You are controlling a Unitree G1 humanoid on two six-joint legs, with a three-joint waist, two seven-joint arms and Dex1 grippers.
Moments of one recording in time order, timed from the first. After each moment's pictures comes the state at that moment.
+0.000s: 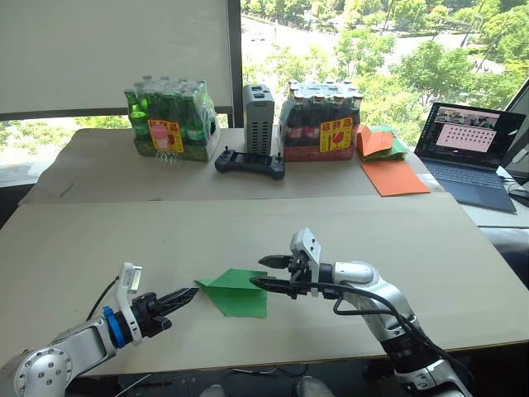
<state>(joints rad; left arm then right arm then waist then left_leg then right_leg) 0.13 0.57 0.46 -0.35 -1.12 1.09 -0.57 -0.42 -0.32 0.26 -0.04 0.34 0.52 0.88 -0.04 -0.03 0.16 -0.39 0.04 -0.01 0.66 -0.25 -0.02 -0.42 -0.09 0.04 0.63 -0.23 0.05</state>
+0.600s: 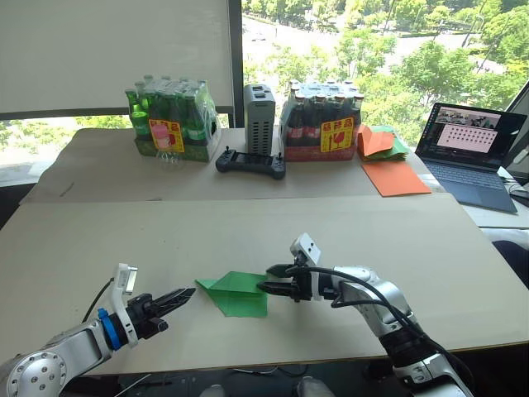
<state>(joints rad) 0.14 0.59 0.46 -0.35 -1.13 1.05 -0.56 -0.44 -0.33 0.26 0.00 0.34 0.66 0.89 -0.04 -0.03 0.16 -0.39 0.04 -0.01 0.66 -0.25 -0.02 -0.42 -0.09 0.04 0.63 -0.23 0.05</state>
